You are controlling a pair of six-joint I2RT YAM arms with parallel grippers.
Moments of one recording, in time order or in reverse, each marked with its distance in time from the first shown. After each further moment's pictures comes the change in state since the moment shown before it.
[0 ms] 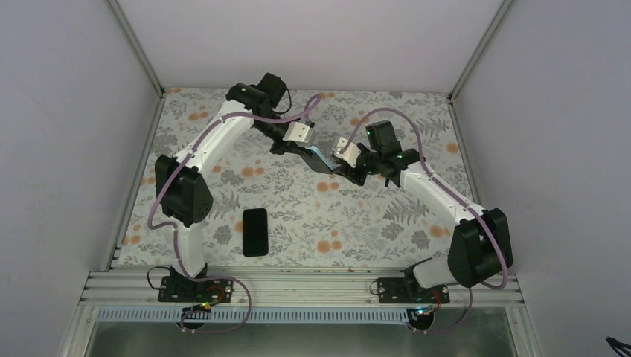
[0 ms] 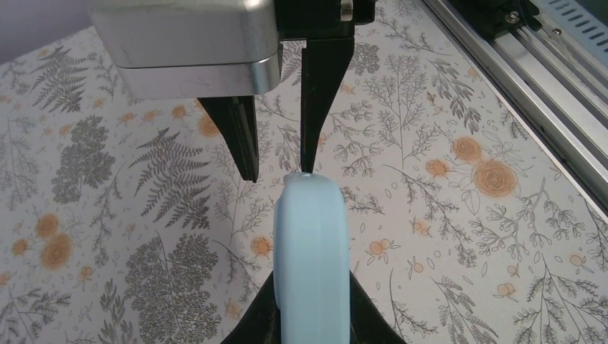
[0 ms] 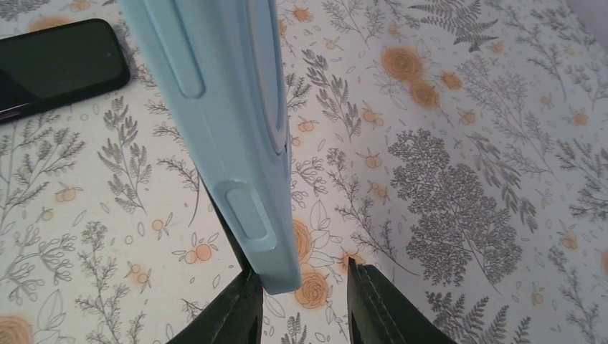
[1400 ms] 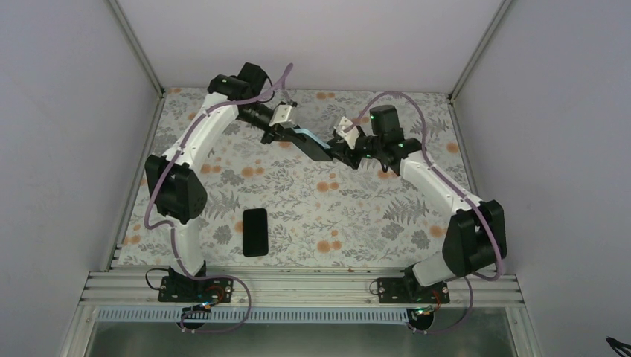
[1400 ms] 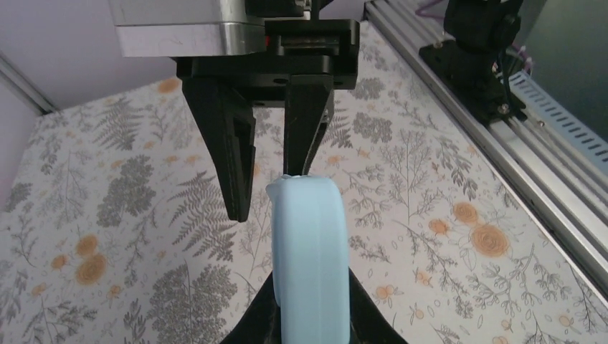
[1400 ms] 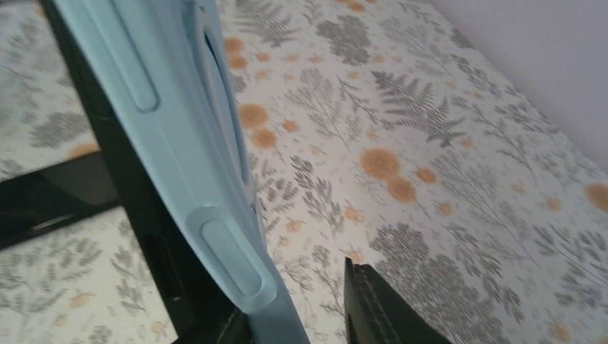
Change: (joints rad) left arm 0.103 0.000 0.046 -0.018 0.204 -0.035; right arm -0.014 0.053 0.086 0.152 -0.142 0.137
